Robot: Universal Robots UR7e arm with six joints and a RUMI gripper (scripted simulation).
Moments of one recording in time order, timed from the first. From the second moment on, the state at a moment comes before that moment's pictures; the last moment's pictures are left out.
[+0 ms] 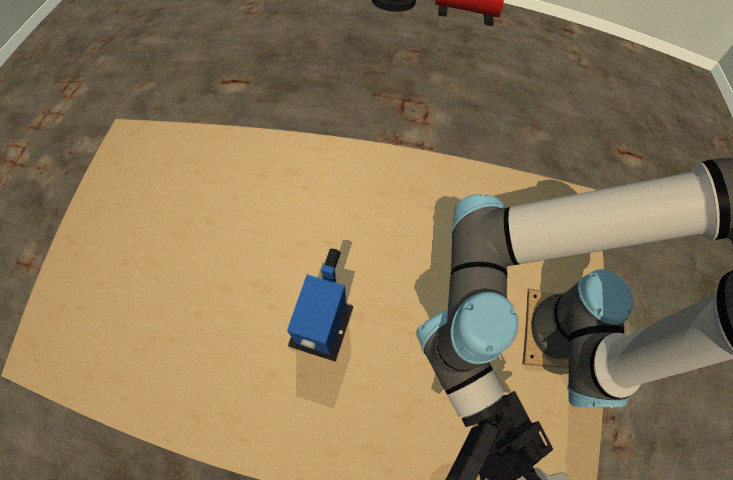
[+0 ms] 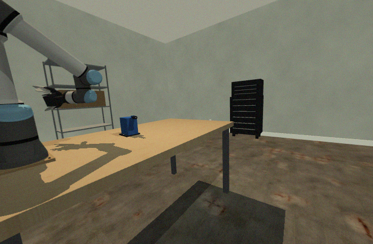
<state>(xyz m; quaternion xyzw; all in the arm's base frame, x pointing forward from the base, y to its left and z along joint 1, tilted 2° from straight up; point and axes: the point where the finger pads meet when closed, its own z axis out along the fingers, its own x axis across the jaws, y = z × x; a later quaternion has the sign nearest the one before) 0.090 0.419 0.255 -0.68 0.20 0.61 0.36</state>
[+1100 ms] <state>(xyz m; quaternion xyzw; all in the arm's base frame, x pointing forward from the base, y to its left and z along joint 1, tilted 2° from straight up) 0.134 0.405 0.242 -0.69 0.28 0.61 0.29</state>
